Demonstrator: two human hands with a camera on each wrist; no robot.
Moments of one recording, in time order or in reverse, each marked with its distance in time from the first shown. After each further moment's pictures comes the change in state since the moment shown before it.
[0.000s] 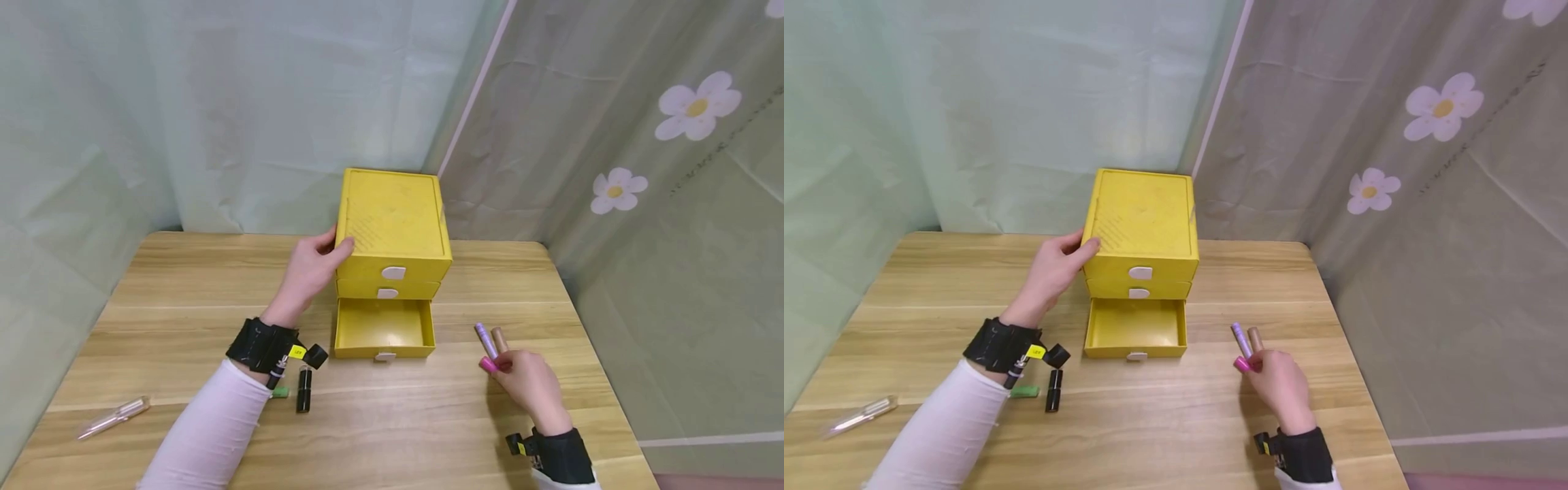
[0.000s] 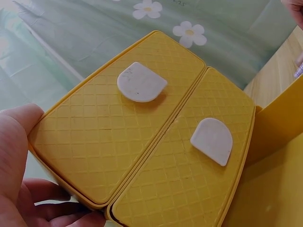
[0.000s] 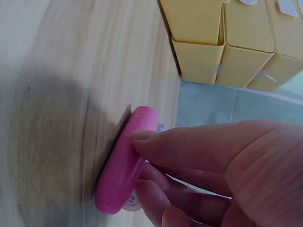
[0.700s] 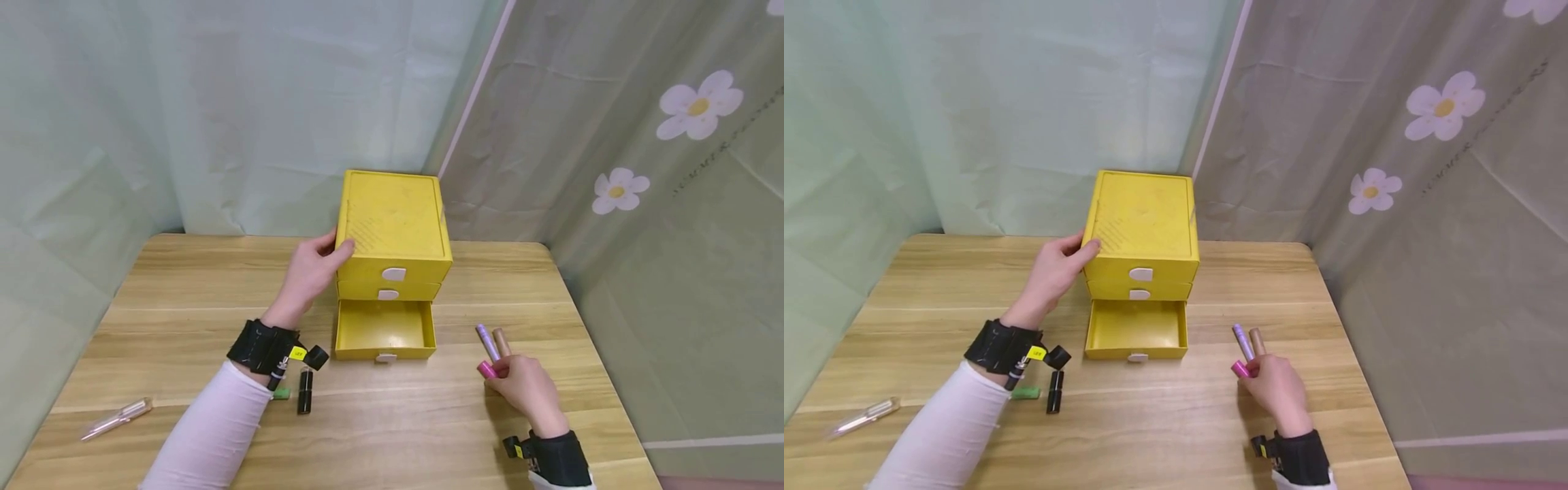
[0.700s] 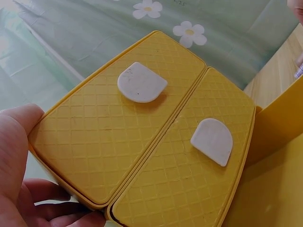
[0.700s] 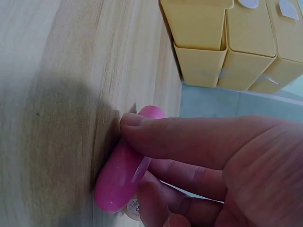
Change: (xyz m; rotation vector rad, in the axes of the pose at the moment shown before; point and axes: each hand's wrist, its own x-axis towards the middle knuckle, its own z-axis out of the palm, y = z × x) left_hand -0.001 -0.002 0.001 -0.008 0.002 0.009; right_hand -0.003 -0.004 0.006 0.028 -0.077 0.051
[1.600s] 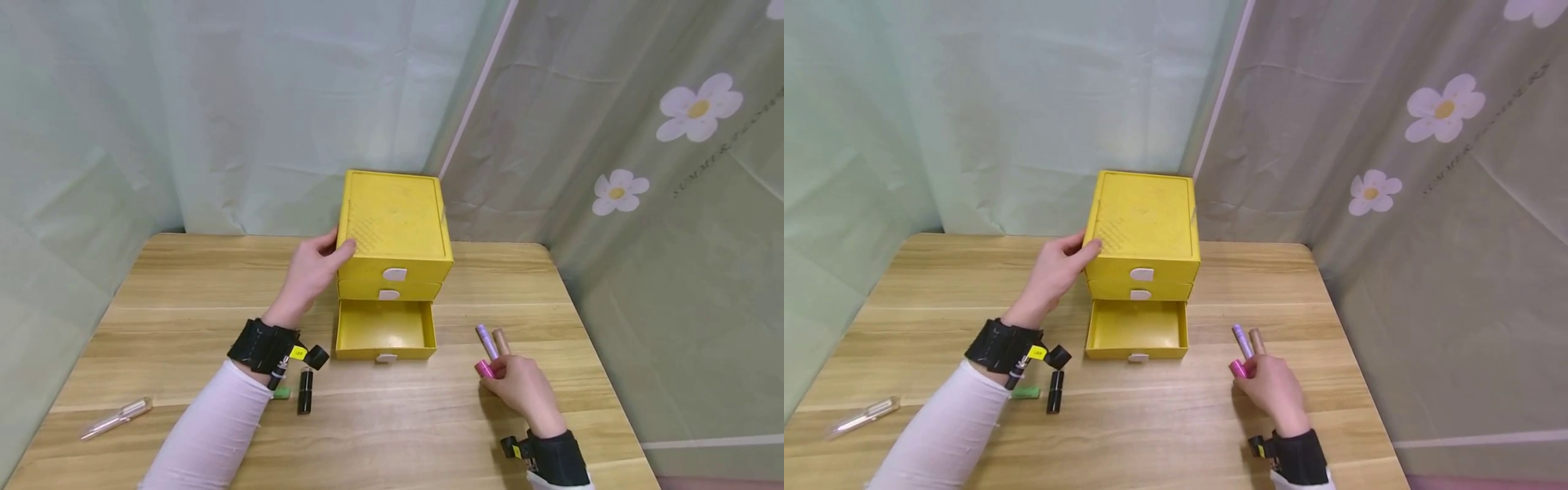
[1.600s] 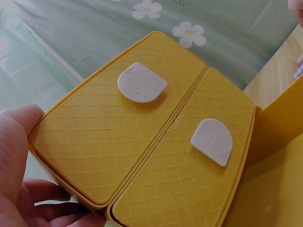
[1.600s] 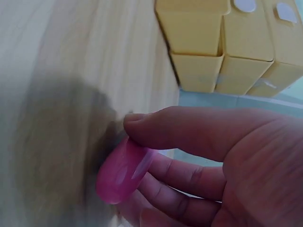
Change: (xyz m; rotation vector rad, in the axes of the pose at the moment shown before) left_hand 0.002 0.003 0.000 -0.010 -0.008 -0.018; right_hand 0.003 -0.005 0.003 0.019 -0.017 0.005
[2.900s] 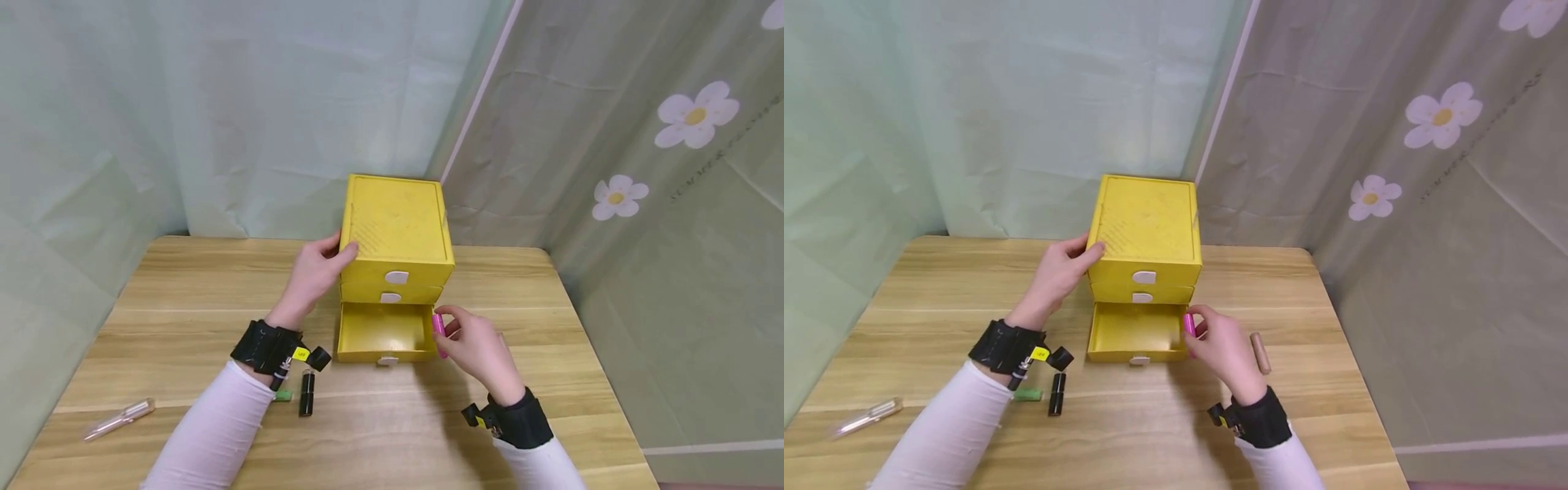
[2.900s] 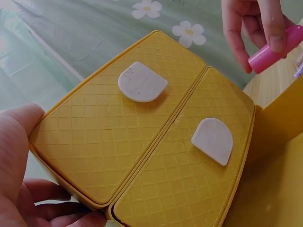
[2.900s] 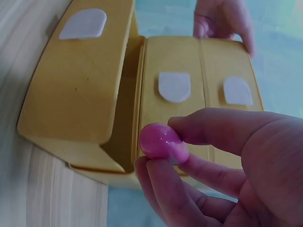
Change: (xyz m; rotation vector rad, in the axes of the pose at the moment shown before) left_hand 0.001 0.000 0.001 0.012 0.004 0.002; right_hand 0.023 -0.109 -0.019 0.218 0.069 -0.270
